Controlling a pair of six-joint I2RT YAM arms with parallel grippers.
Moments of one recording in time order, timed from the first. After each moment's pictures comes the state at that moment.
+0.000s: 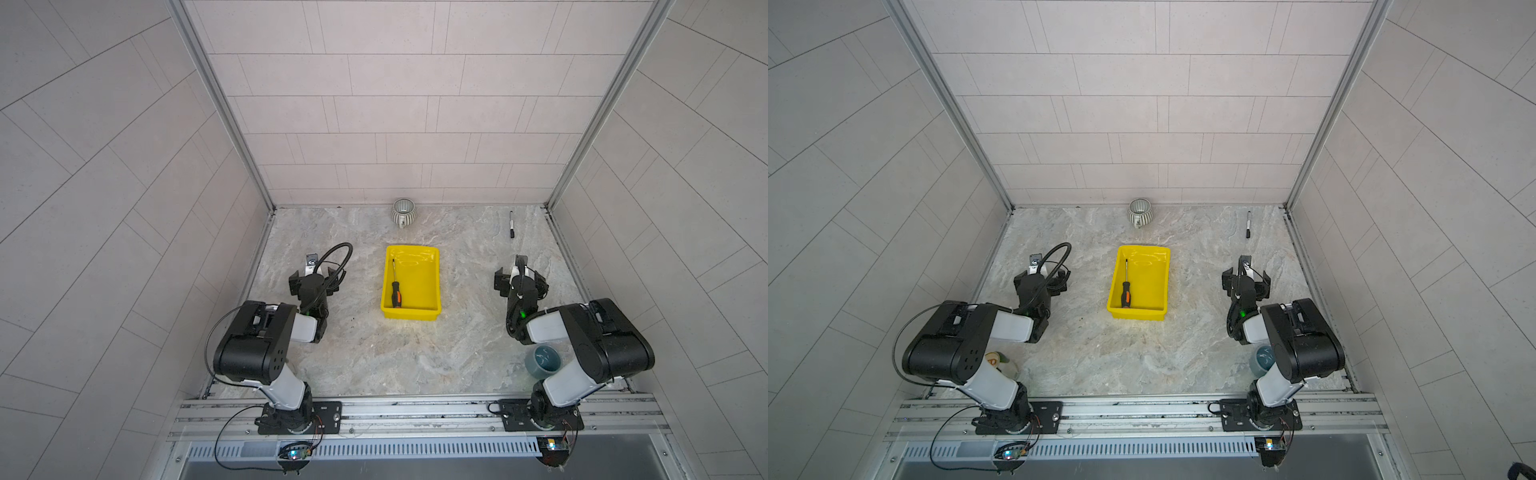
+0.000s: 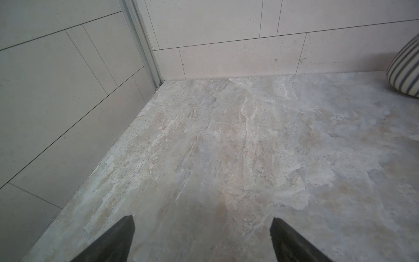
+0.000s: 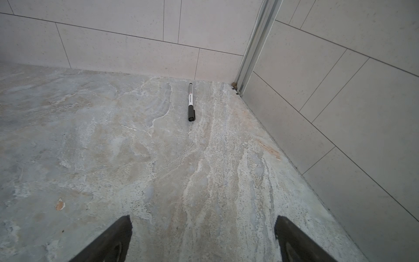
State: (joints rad) left arm -0.08 1.61 0.39 0.89 -0.37 0.02; right arm 0.11 1.59 0.33 0.94 0.51 -0.05
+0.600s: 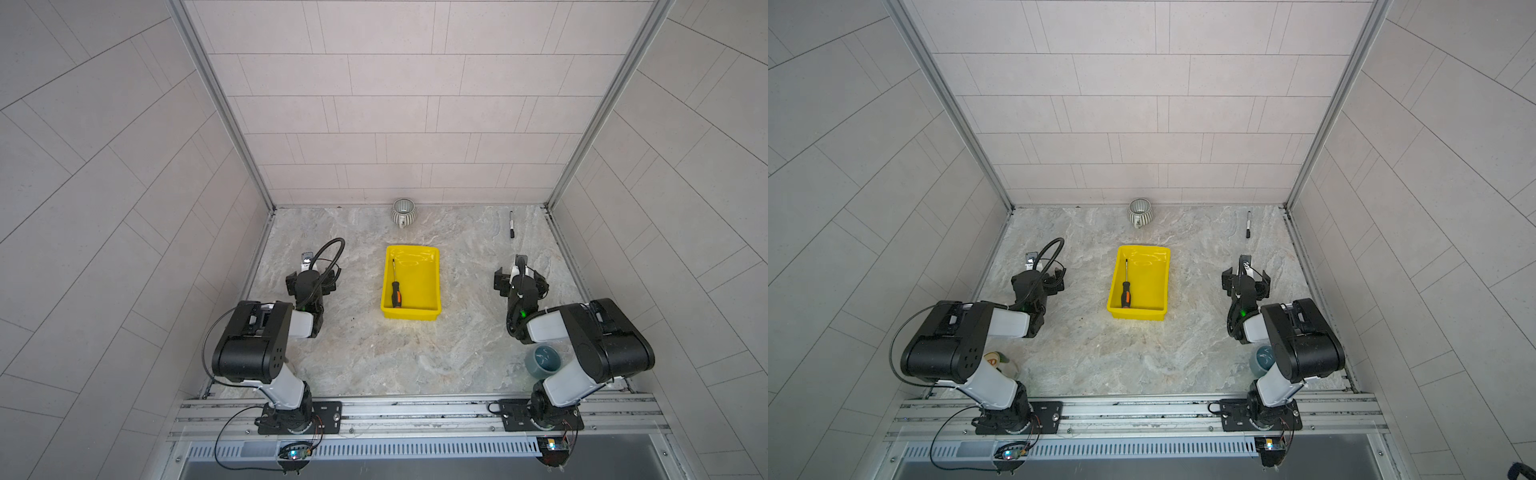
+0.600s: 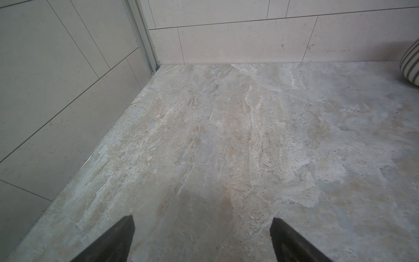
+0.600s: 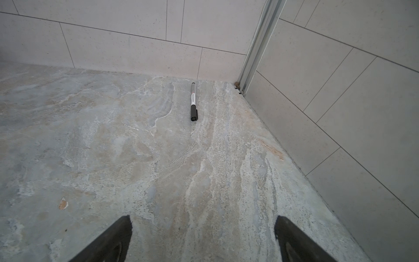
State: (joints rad) left arm -0.05 1.61 0.40 0.81 -0.32 0.00; right arm 0.10 1.59 0.34 0.94 0.49 -0.05
